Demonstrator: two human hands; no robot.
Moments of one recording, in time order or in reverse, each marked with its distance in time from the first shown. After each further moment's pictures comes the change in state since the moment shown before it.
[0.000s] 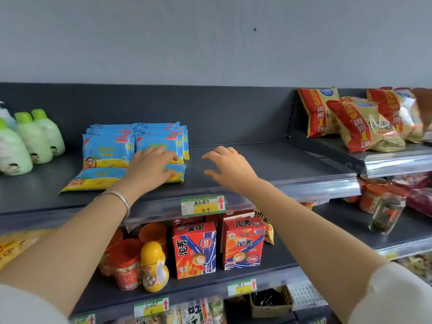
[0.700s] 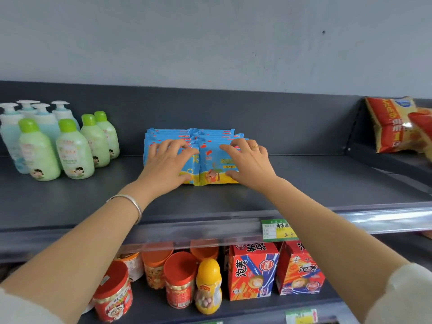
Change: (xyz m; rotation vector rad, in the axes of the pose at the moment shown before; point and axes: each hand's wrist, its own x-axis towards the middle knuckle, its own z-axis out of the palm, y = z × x) left_hand -0.005 -0.132 0.004 0.043 0.175 0.063; right_hand 0.105 -0.078 0.044 -0.186 0.092 0.000
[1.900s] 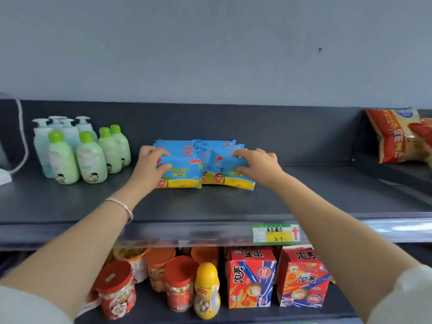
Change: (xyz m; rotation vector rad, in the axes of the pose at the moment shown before) left_hand -0.013 -0.008 -0.029 -0.503 0.062 -0.468; right_hand 0.000 0.032 -0.024 0.234 -0.111 0.070
